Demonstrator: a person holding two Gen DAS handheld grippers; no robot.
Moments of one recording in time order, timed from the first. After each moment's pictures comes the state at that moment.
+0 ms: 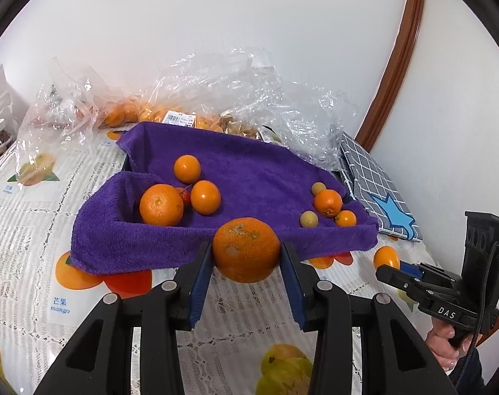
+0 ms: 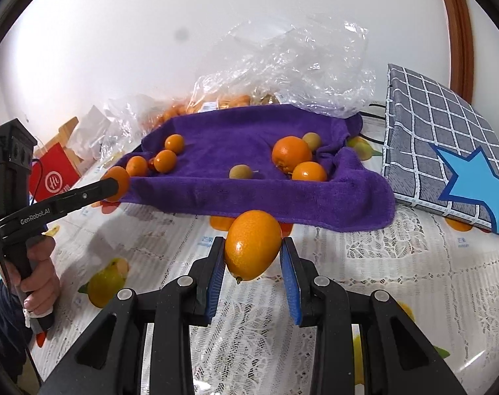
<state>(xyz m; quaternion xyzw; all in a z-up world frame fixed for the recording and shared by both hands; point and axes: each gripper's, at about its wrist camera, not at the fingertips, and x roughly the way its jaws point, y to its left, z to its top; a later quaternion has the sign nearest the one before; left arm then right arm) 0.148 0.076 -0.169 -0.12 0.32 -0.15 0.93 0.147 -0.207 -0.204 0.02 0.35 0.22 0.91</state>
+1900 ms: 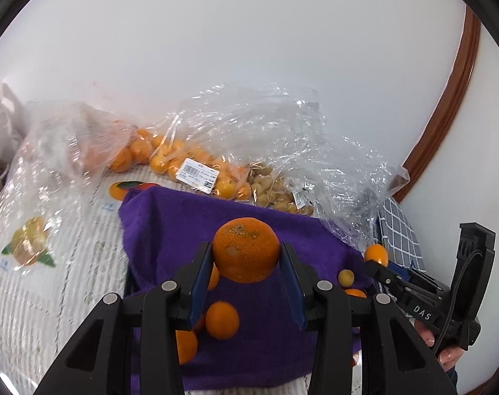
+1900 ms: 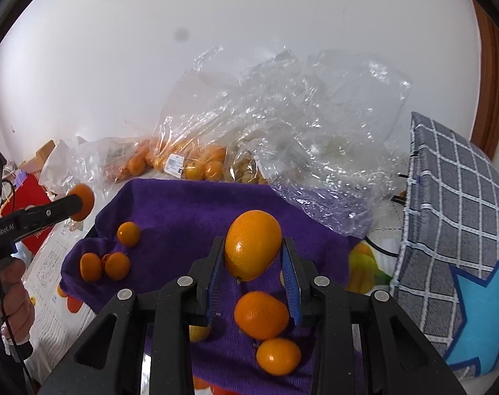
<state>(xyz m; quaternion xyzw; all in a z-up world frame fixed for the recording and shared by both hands) 0.268 0.086 -0.110 -0.16 0.34 -0.09 0.92 0.303 -0.182 -0.157 0.01 0.35 0.20 0.91</state>
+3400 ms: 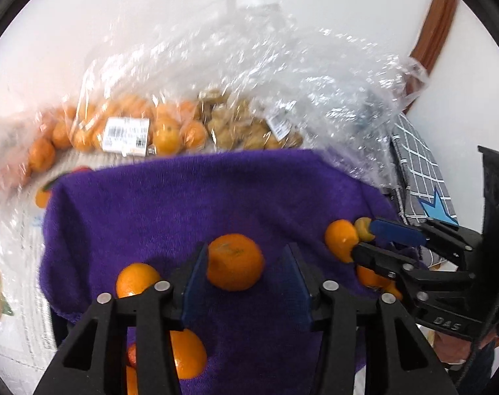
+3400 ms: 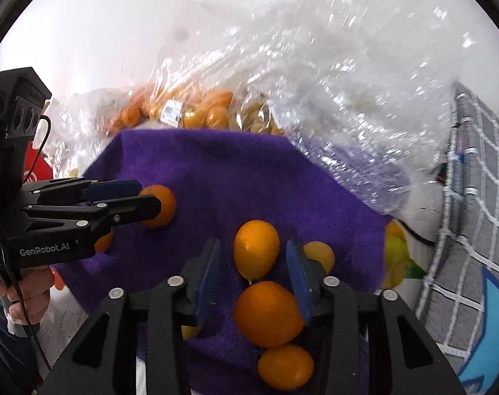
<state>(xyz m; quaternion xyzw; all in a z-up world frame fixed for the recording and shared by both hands) 0.330 0.017 -0.153 -0.03 0.46 -0.15 0.88 0.329 -0.161 -0.190 -0.03 0.44 0.22 0.87</state>
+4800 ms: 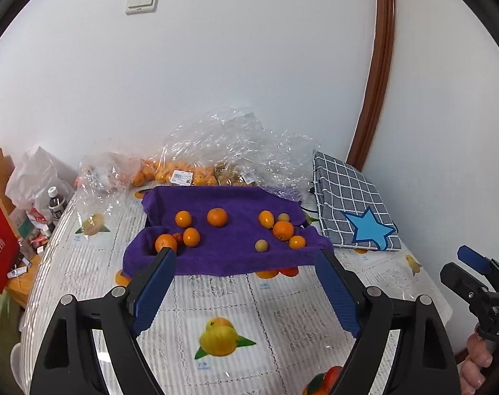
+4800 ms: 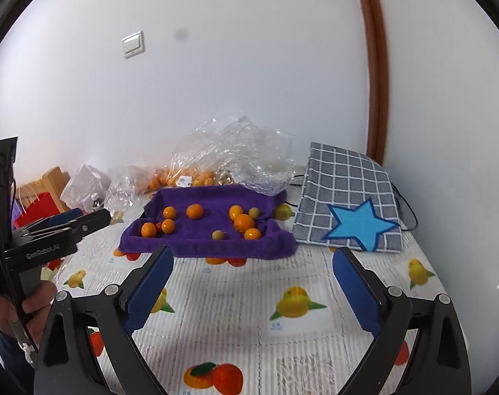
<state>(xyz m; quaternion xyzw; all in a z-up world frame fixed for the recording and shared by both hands) 0.048 0.000 -0.019 -0.04 0.30 -0.06 0.95 0.014 -0.261 -0.048 0.03 0.27 0.09 0.96</state>
